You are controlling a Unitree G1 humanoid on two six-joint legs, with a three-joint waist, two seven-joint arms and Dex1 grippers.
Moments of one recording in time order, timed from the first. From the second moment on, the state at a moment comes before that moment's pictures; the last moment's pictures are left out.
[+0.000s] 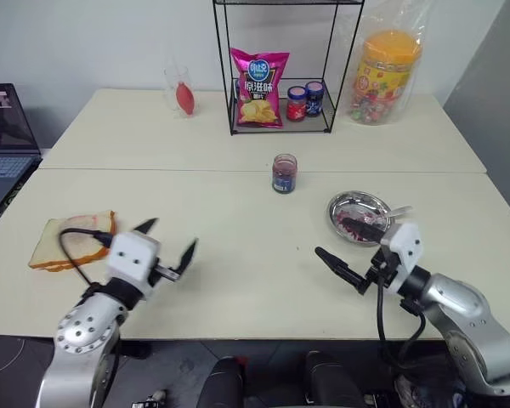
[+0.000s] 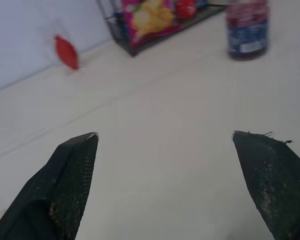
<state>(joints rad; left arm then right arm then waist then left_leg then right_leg) 0.20 0.42 0.33 -0.50 -0.16 0.23 -0.33 -0.04 -0.50 0.02 -0.50 0.42 0.40 0.64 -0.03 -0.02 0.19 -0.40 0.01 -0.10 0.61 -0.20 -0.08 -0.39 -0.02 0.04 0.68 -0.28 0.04</state>
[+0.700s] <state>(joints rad) 0.02 0.43 0.90 -0.18 -0.58 0.62 -0.05 -0.59 -0.50 0.28 -0.38 0.51 0.69 0.88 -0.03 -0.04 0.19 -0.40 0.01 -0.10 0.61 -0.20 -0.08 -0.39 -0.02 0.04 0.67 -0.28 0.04</state>
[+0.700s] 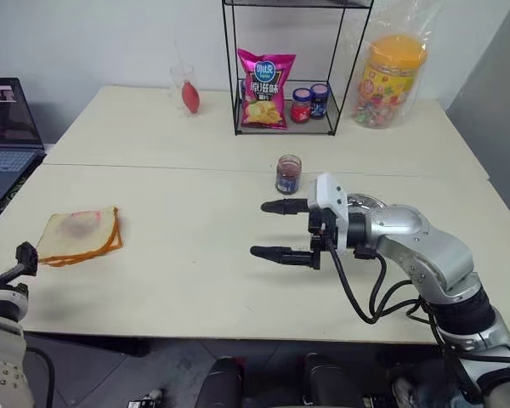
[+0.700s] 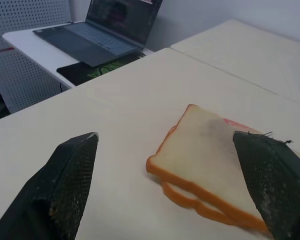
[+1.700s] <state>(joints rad) -0.24 0.50 0.89 0.16 -0.66 0.69 0.08 -0.58 -0.53 0.29 -0.39 0.48 0.71 0.85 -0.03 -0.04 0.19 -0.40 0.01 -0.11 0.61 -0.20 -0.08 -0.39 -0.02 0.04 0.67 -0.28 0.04</state>
